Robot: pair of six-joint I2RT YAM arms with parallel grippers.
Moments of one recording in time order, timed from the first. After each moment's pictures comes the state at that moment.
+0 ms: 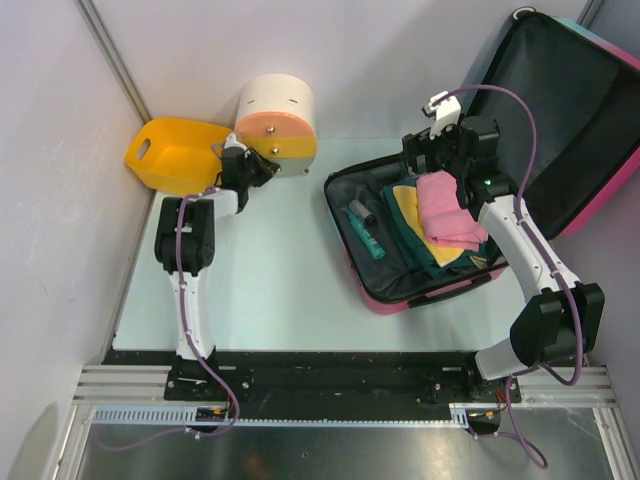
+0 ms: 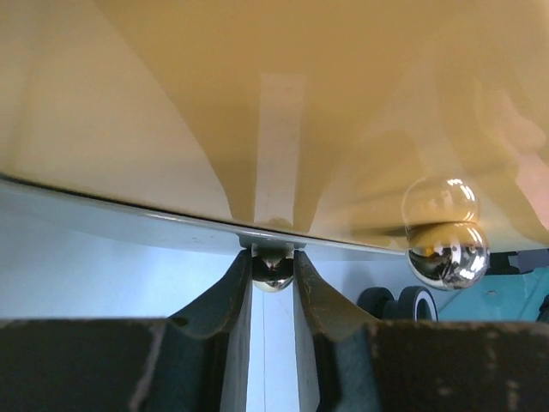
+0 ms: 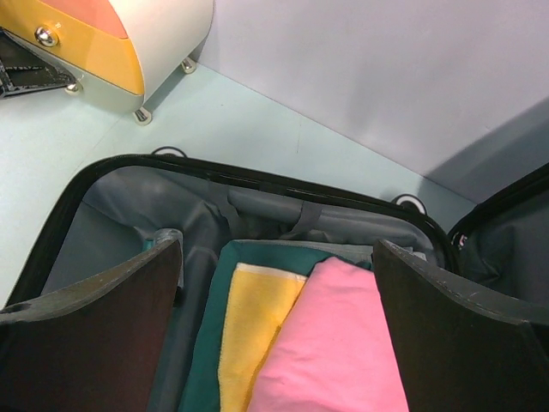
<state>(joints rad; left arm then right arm) -0.10 2.25 1.49 0.41 0.21 -0.73 0.21 1.48 1.39 -0.15 -0.21 -0.21</state>
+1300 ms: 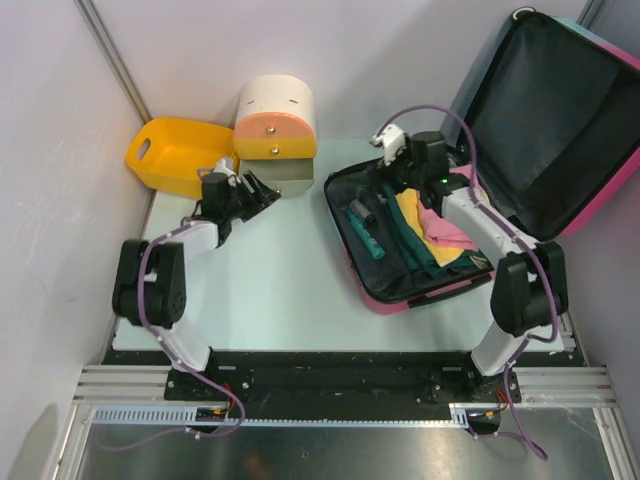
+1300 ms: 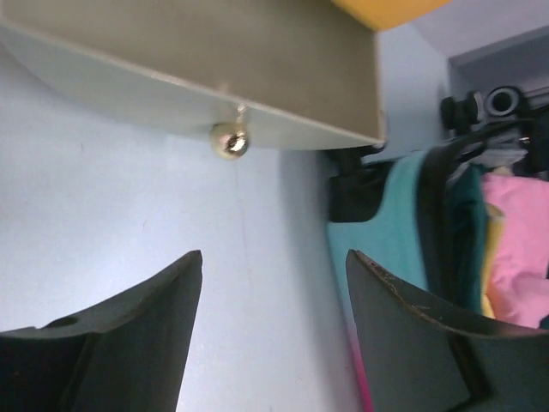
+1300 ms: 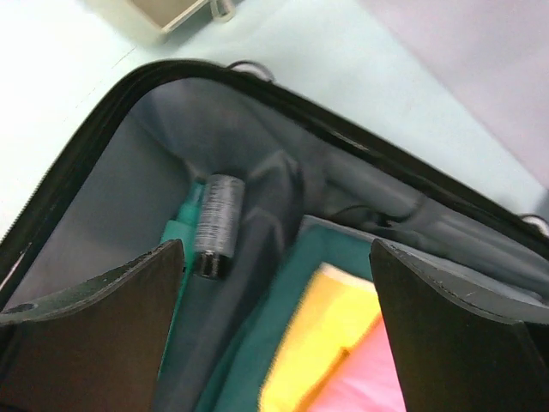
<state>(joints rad) -0.10 1.76 0.96 0.31 0.31 -0.72 0.32 1.66 1.39 -0.18 -0.28 -0.36</state>
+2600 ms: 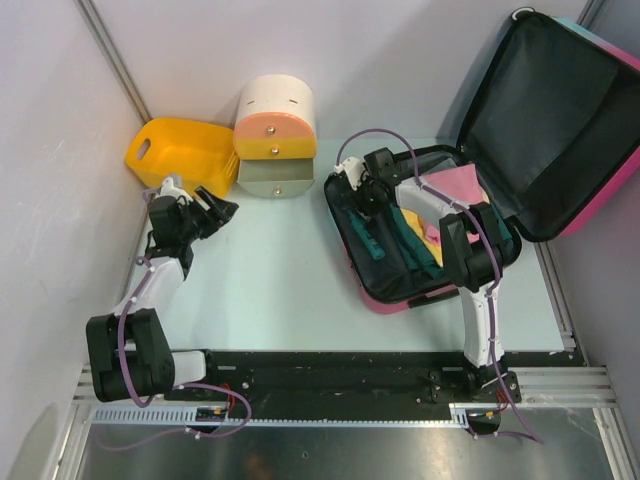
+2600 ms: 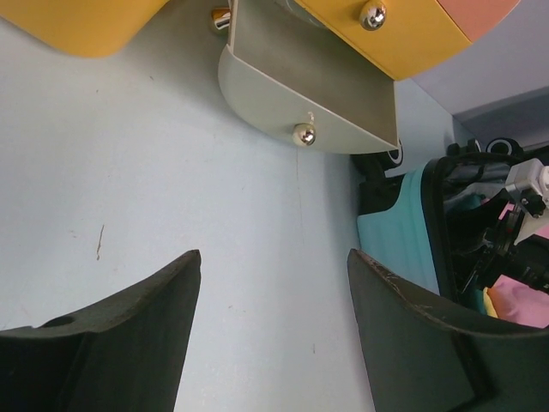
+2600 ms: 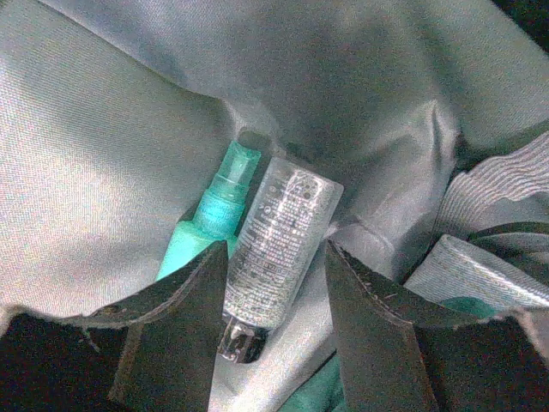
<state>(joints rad) 0.15 1.27 0.70 0.17 0.38 -0.61 0.44 2.15 1.68 -0.44 -0.20 -0.44</state>
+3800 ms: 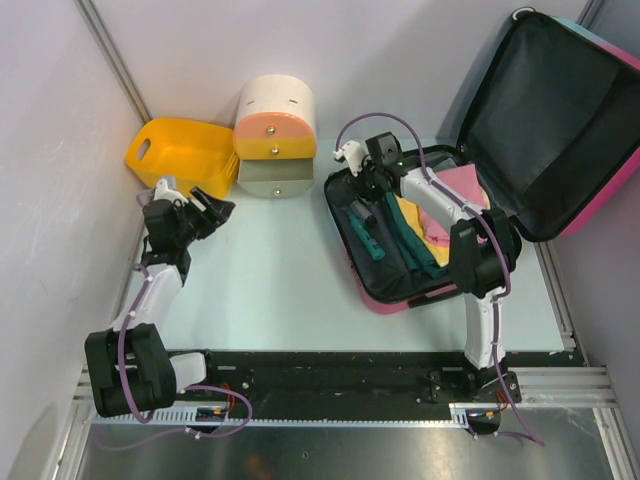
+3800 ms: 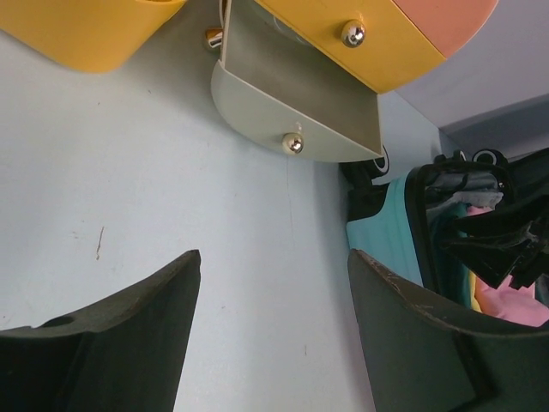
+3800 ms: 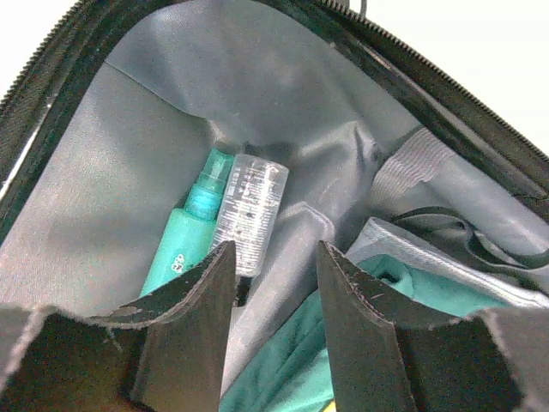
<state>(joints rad) 0.16 1.20 0.68 0.17 0.37 -0.63 0.45 2.06 1.77 -0.55 -0.15 -0.48</state>
